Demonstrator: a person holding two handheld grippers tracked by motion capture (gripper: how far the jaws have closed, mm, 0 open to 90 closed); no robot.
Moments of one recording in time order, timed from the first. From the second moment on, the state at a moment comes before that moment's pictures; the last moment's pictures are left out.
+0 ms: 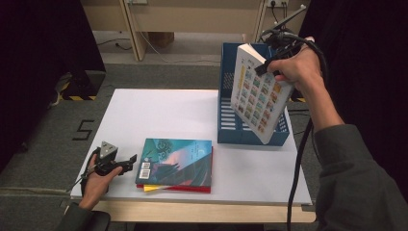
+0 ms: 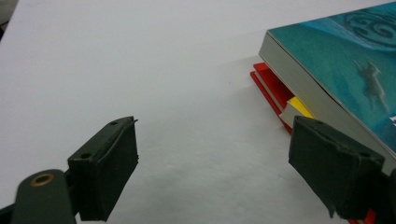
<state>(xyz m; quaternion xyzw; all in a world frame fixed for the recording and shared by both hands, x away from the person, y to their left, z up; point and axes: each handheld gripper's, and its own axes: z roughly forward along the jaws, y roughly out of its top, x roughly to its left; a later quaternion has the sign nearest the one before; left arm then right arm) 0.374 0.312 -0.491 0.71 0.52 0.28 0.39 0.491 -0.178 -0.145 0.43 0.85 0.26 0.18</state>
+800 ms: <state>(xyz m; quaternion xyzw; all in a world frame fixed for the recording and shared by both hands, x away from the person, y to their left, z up) 0.382 0.313 -0.502 0.74 0.51 0.29 0.33 0.561 -0.146 -0.145 0.48 0.80 0.29 0.20</state>
